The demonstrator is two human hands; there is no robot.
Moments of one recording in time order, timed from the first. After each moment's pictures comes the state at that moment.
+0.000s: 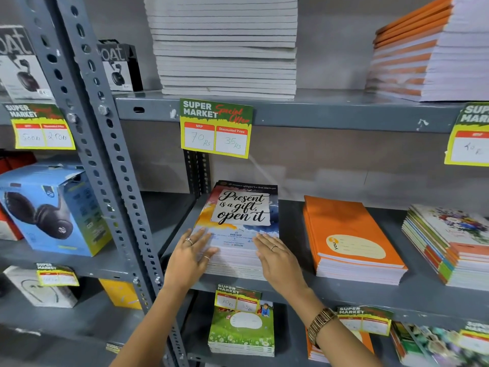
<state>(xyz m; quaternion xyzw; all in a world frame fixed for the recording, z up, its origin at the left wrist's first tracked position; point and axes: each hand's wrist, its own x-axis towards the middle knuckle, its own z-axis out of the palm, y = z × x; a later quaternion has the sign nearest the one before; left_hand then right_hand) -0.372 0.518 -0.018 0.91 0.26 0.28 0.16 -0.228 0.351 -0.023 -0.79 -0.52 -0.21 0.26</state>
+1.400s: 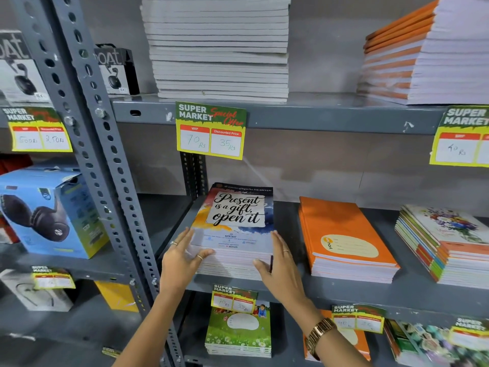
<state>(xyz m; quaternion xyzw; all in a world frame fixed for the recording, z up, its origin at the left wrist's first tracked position) -0.380 0.496 -0.001 0.82 0.35 0.34 0.30 -0.232 0.333 -0.028 -0.82 -0.43 -0.03 0.37</state>
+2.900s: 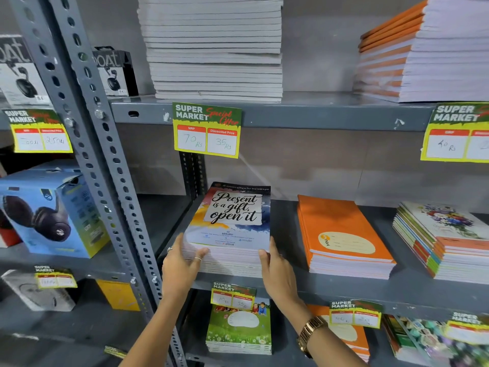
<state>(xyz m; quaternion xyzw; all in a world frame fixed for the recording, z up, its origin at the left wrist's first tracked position) -0.378 0.493 -0.019 0.79 0.40 0.34 0.32 -0.242 0.338 -0.031 -0.87 -0.34 -0.01 0.36</state>
